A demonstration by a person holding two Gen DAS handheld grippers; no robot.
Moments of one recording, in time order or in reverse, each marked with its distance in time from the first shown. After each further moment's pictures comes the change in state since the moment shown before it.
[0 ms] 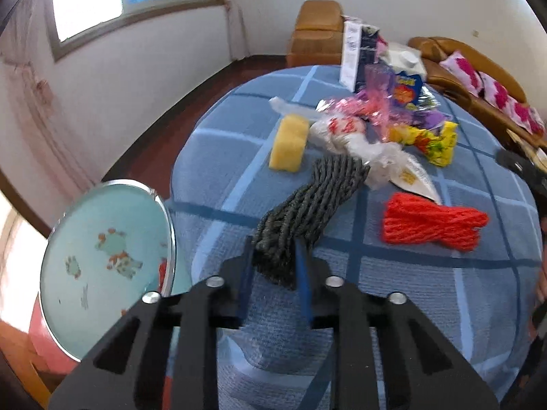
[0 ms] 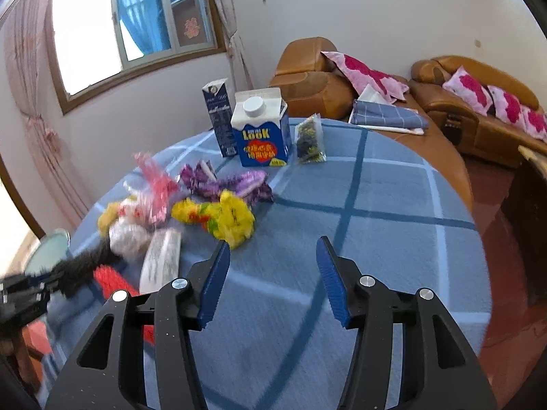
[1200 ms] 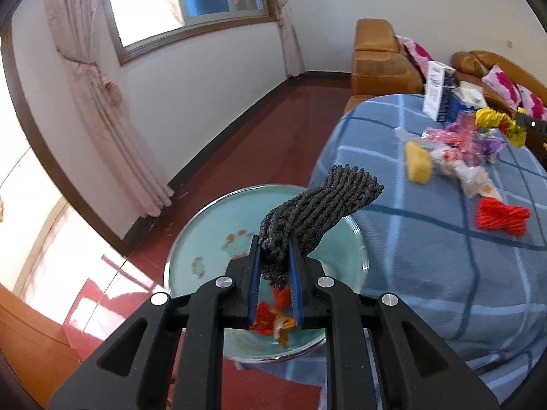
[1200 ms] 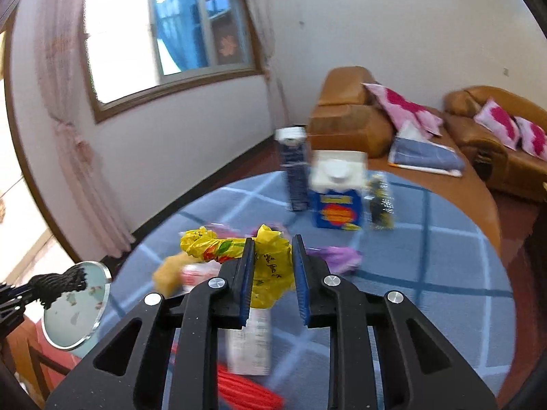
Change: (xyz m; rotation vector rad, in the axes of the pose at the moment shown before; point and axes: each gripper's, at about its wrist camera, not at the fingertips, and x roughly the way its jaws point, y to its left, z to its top) left arm -0.068 0.138 -0.019 -0.055 -0.059 0.225; right arm -0.001 0.087 0.053 -0.110 -0.095 0.125
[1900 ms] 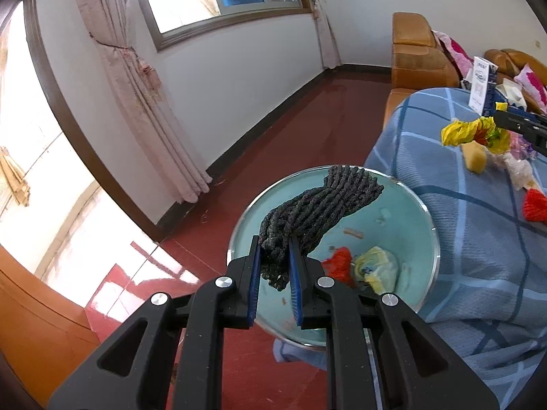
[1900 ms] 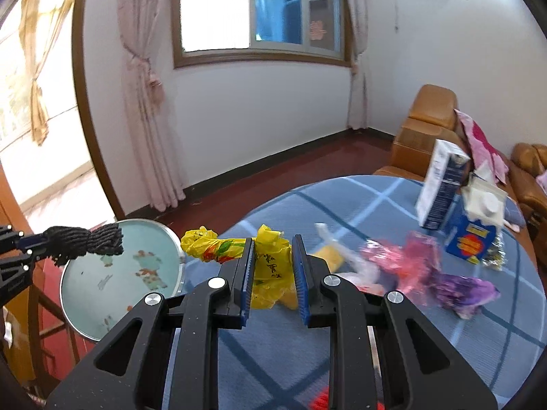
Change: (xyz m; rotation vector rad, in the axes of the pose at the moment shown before) left arm 0.007 0.047 -0.015 -0.036 0.032 0.139; right arm 0.056 0.149 -0.016 -0.276 0.071 0.198
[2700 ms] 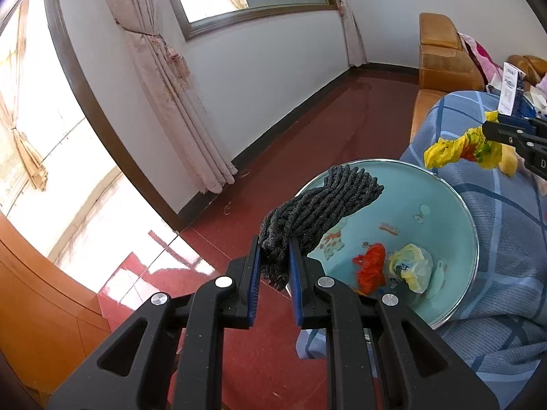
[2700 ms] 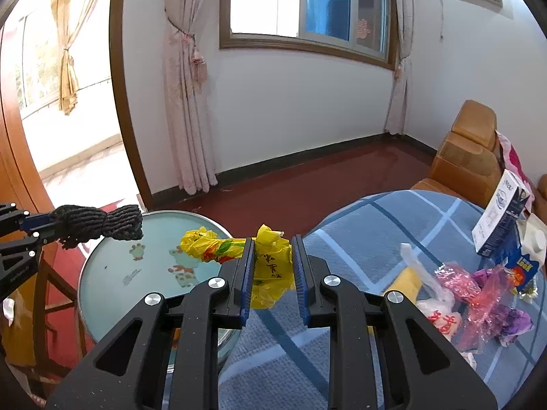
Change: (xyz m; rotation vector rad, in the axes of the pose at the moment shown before) left arm 0.008 0.031 -0.007 -0.052 0.020 0.080; right arm 0.035 0.068 0.010 -0.114 0.039 0.103
